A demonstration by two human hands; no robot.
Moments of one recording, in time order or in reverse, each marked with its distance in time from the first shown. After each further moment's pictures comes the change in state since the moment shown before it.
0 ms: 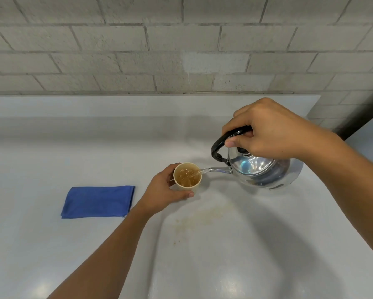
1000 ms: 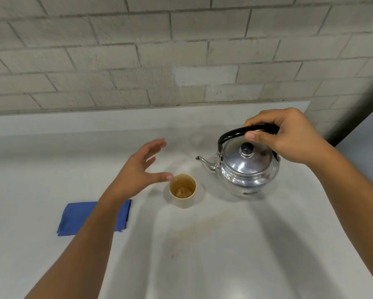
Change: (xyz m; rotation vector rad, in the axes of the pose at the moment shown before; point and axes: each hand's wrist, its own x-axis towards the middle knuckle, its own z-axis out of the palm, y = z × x) left_hand 0.017 0.083 -0.067 0.038 -0.033 0.119; right_hand -0.036 0.064 0.010 0.528 0.316 0.253
